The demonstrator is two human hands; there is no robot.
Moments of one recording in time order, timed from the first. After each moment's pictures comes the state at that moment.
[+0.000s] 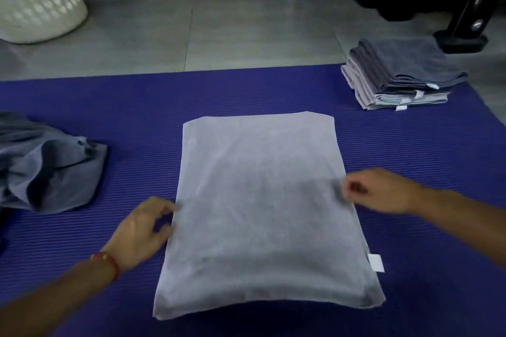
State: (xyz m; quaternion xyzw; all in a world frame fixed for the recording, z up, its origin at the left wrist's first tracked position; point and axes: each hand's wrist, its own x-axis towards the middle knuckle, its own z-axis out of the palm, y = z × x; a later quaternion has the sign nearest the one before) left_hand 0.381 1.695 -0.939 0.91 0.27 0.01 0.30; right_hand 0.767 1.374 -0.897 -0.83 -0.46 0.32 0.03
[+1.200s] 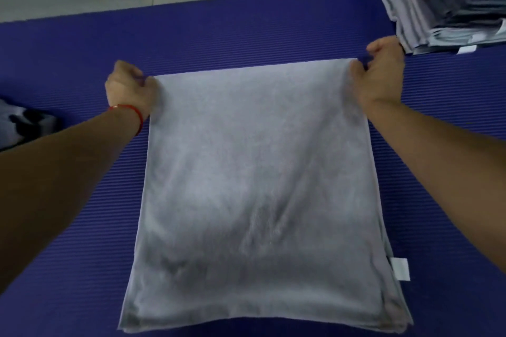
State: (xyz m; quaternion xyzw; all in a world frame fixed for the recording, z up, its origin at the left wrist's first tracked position) left_hand 0.589 1.835 -0.980 0.79 0.55 0.16 0.22; right_hand 0.884 1.512 -0.996 -0.91 -0.19 -0.03 0.38
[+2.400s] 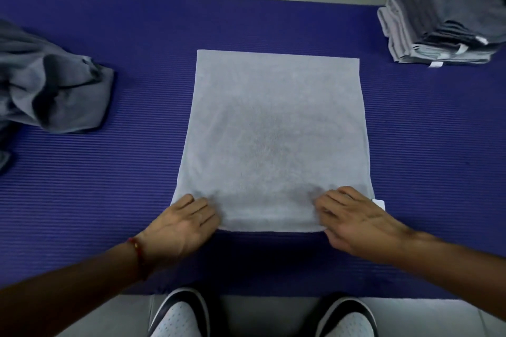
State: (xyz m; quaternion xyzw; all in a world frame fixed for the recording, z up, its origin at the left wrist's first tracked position) left_hand 0.343 1.595 -0.960 1.00 -0.07 0.06 0.04; right_hand 0.625 1.332 -0.944 -0.65 -0.75 0.08 -0.06
